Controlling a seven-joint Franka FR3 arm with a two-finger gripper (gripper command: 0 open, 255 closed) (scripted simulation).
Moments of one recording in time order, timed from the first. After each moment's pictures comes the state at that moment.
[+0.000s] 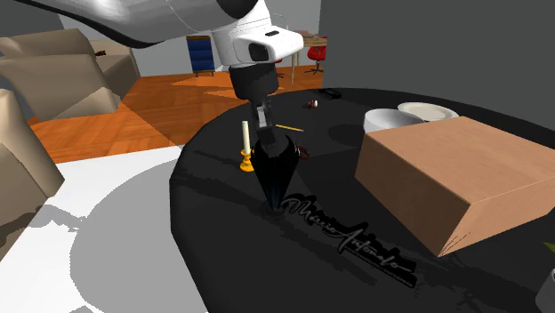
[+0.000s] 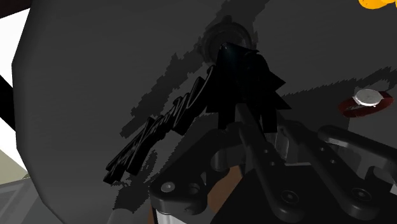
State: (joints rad) arm 0.05 0.16 0.71 -1.67 -0.30 1.86 1.30
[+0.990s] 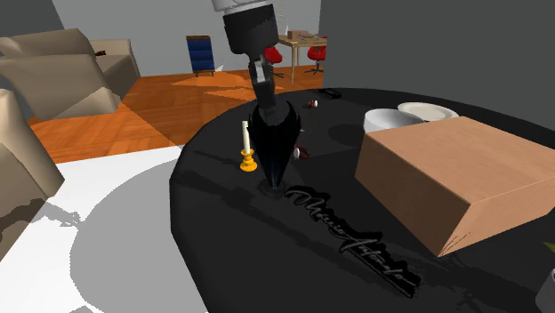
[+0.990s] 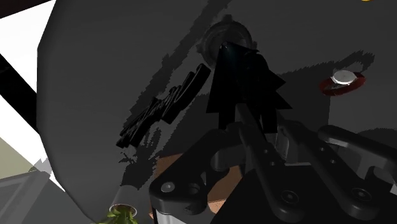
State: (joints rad) arm 0.07 0.18 0.71 -1.48 -0.30 1.68 1.27
